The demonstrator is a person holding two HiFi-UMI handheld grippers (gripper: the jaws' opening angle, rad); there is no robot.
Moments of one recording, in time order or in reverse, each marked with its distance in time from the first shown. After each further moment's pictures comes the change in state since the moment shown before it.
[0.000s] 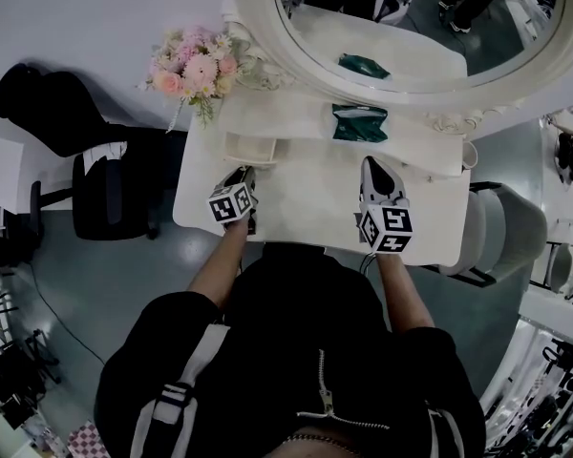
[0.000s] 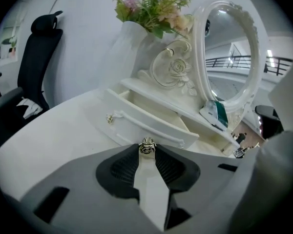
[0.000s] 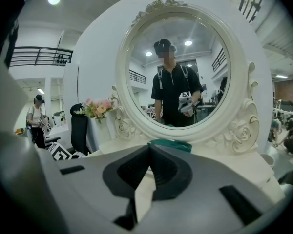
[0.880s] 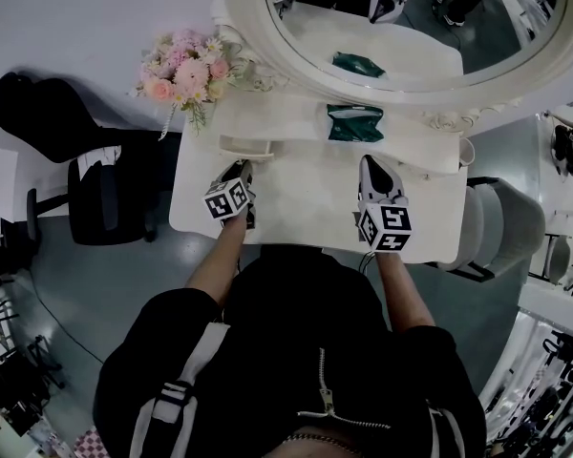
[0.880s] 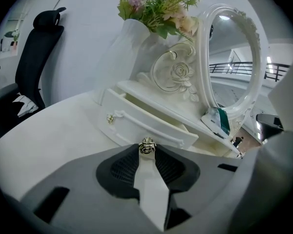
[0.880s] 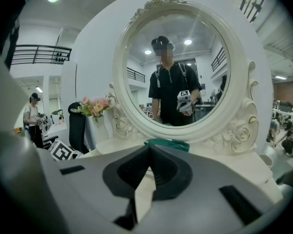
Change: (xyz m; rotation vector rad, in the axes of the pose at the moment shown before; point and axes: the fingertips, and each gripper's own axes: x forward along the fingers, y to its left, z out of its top) left arm 0.020 -0.002 0.017 -0.027 -0.038 -0.022; right arm 0.007 -0.009 -0.001 -0.003 0.016 -0.016
